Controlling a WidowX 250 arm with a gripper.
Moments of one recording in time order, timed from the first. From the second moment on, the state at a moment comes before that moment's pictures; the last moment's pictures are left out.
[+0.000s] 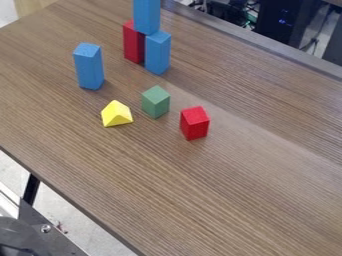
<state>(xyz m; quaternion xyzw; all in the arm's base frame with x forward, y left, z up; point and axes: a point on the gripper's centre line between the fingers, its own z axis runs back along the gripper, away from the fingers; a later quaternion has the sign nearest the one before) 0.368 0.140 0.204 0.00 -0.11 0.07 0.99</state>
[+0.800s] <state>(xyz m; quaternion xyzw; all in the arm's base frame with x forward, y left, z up) 0.300 0.171 0.158 0.01 -0.05 0.10 0.99</state>
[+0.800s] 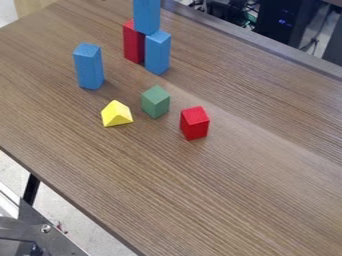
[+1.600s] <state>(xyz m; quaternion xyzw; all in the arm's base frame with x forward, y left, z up) 0.301 0.171 0.069 0.04 0.02 0.15 0.99</state>
